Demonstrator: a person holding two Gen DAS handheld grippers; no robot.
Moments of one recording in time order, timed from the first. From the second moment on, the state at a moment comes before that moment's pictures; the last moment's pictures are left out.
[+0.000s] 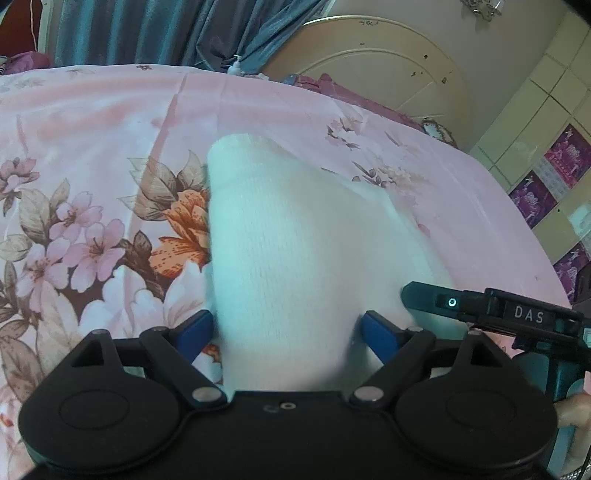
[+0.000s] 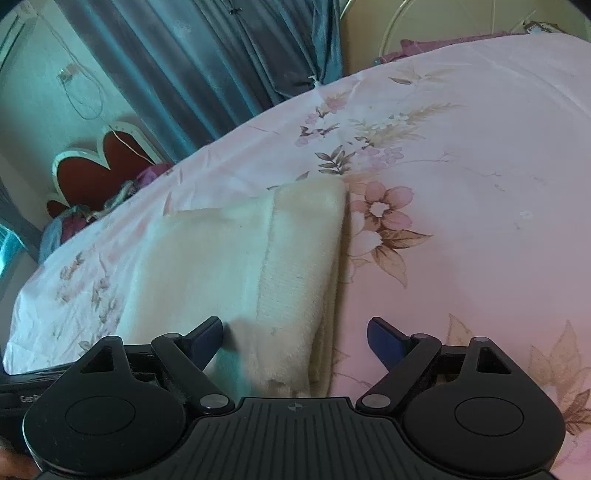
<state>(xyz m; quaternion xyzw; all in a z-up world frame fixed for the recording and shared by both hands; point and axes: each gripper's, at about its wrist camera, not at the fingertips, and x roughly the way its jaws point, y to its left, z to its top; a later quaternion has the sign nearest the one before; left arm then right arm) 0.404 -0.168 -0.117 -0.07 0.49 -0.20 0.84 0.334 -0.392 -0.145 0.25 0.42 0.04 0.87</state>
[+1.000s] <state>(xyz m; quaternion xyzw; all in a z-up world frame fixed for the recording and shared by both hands) 0.388 -0.169 -0.062 -0.05 0.45 -0.22 0.86 0.330 -0.350 -0.102 0.26 0.39 0.07 0.88</state>
